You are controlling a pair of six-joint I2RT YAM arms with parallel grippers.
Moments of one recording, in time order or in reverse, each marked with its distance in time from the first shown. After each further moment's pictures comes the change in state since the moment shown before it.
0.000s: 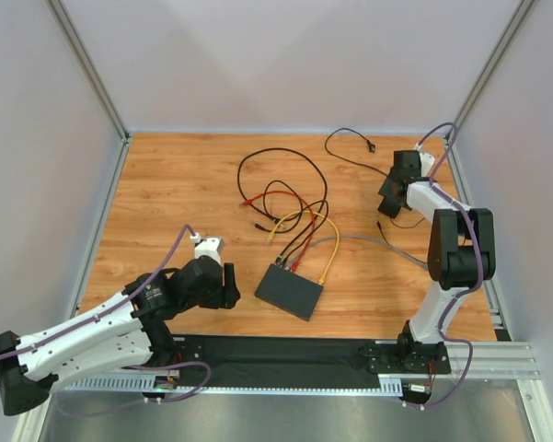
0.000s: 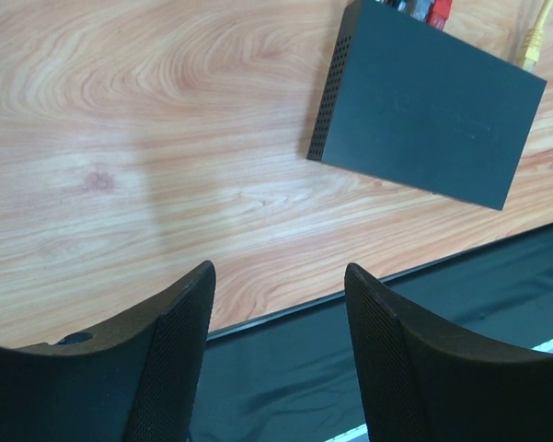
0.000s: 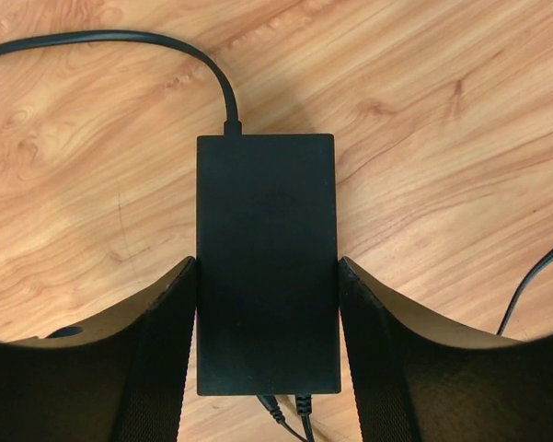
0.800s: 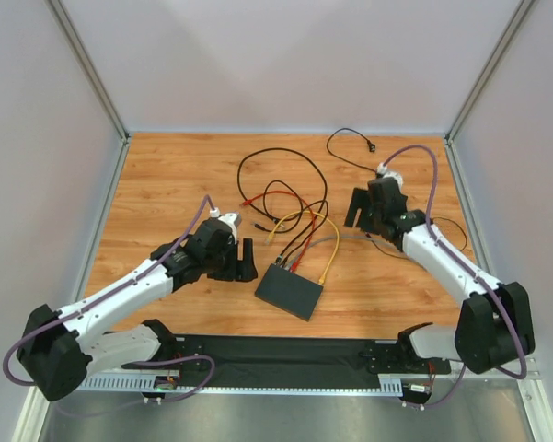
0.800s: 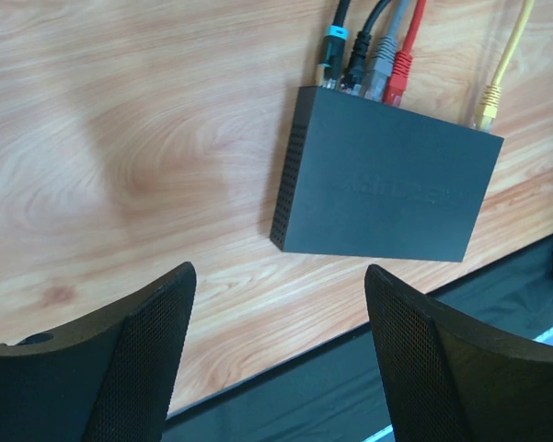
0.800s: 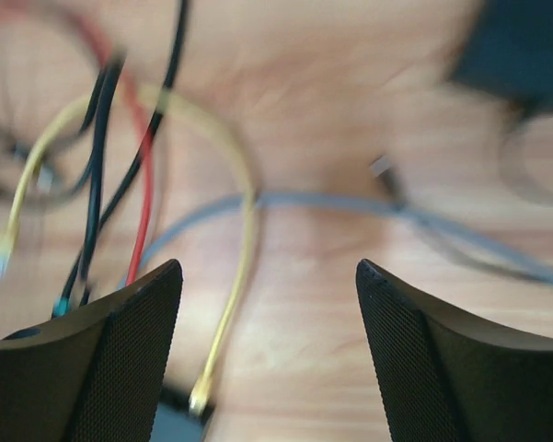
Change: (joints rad) left arm 0.282 0.326 0.117 0.205 0.292 0.209; right arm 0.292 -0.510 -0.261 -0.194 -0.094 -0.007
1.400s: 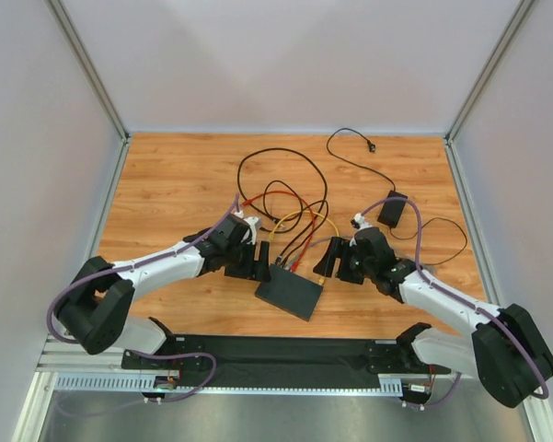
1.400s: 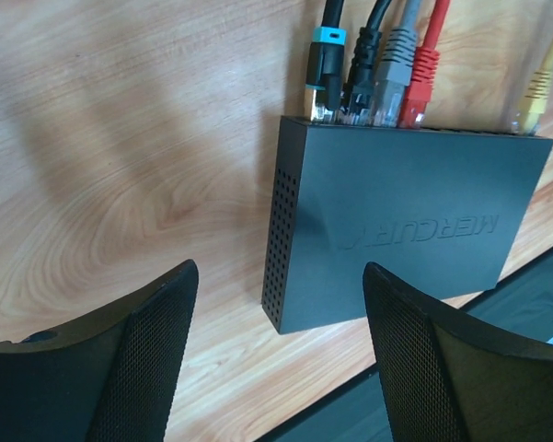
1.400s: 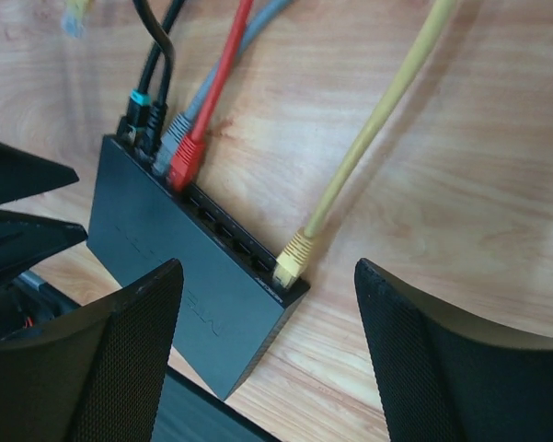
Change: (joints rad) left arm 0.037 0.336 0.000 0.246 0.182 0.106; right arm 0.248 -0.223 -0.487 0.302 -0.376 0.244
